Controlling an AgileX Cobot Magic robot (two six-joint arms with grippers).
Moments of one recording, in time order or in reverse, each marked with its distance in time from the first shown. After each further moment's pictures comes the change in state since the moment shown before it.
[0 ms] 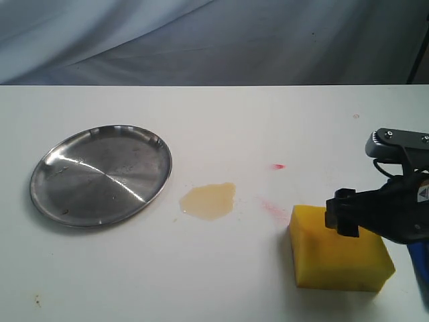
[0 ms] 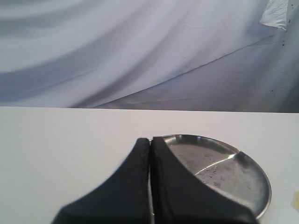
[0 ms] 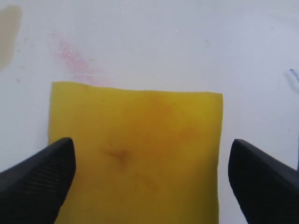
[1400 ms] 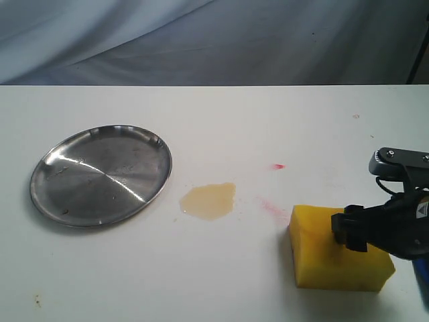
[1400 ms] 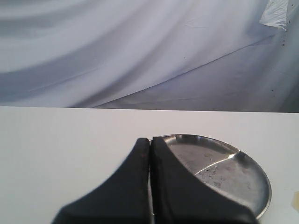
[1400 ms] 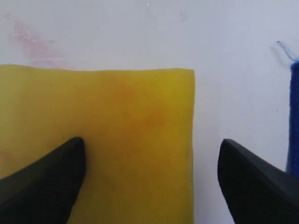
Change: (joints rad) left arm 0.000 0.000 0.000 0.000 0.000 0.000; right arm -0.038 0.069 0.057 -0.015 -0.071 0.007
